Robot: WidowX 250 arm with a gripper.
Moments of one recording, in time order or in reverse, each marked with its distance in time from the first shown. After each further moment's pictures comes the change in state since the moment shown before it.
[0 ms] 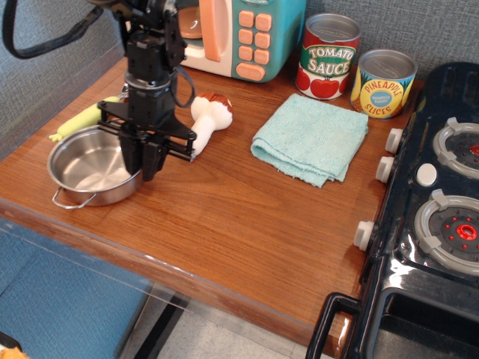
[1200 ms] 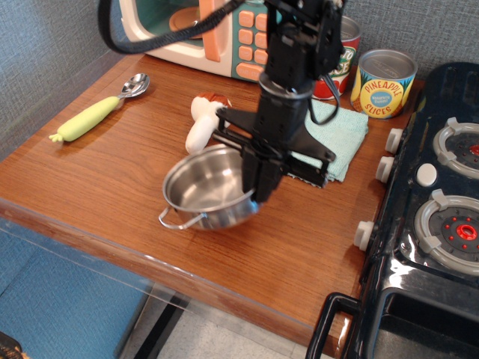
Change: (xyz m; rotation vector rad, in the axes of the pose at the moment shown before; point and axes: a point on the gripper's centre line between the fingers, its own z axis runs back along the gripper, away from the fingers) arm -0.026 -0.130 0.045 -0.034 0.005 -0.138
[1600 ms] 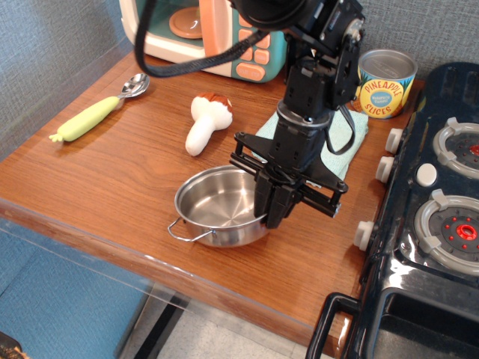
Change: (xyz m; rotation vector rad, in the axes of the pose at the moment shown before) arm 0.001 -0.016 -0.020 -0.030 0.065 -0.093
